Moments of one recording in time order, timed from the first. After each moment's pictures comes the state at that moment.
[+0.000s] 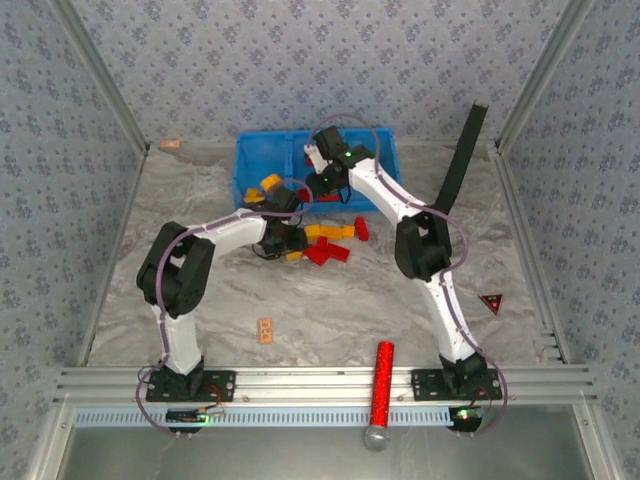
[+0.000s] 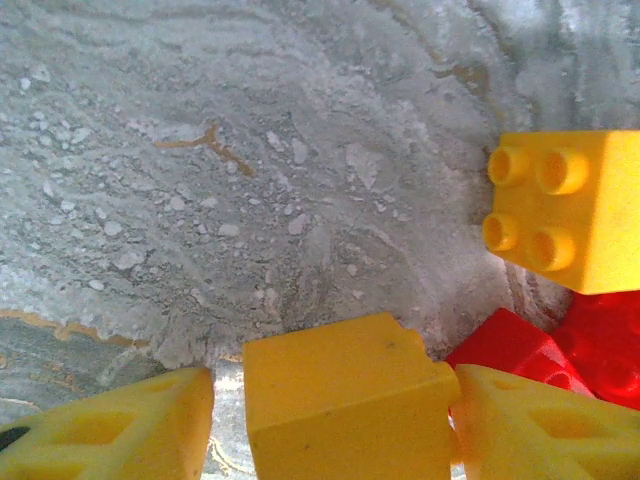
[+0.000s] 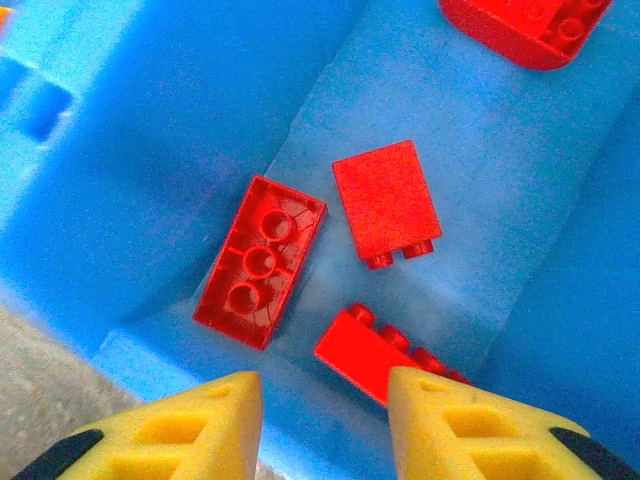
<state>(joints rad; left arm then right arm) -0.57 1.90 1.25 -0.58 0.03 -0.75 0.53 2.38 2.25 -0.85 -0.07 -0.02</state>
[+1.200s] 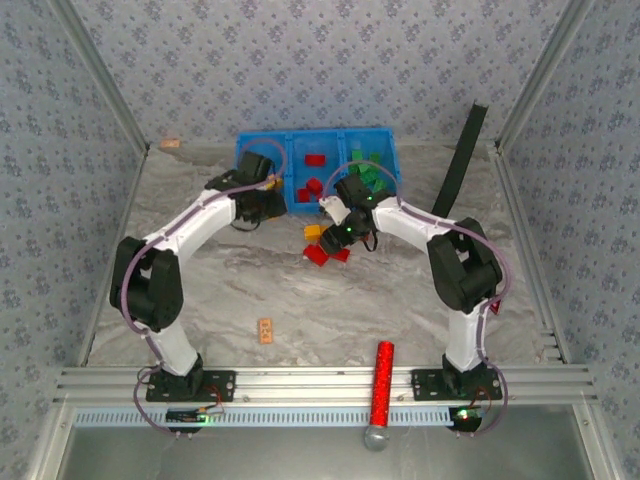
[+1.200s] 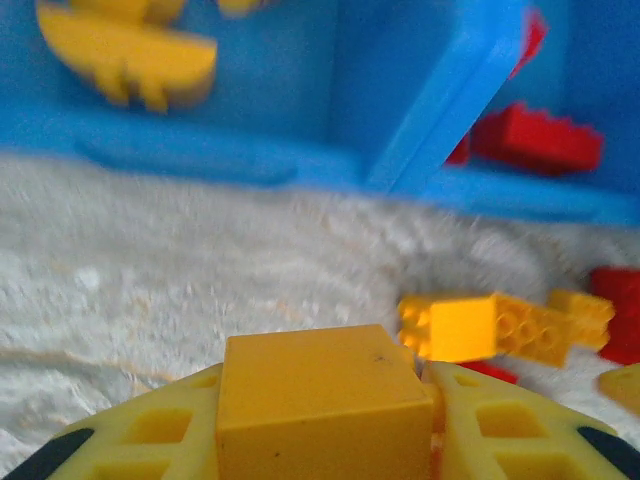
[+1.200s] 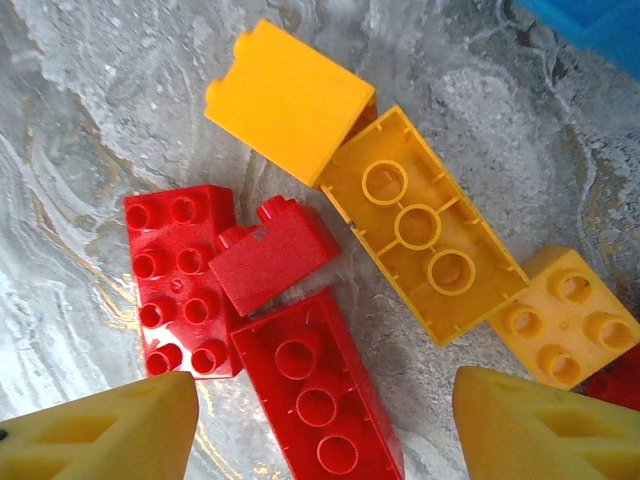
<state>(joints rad) -0.42 1.74 1.43 -0.67 0.00 -0.62 0.56 1.94 1.41 -0.63 -0.21 -0.13</state>
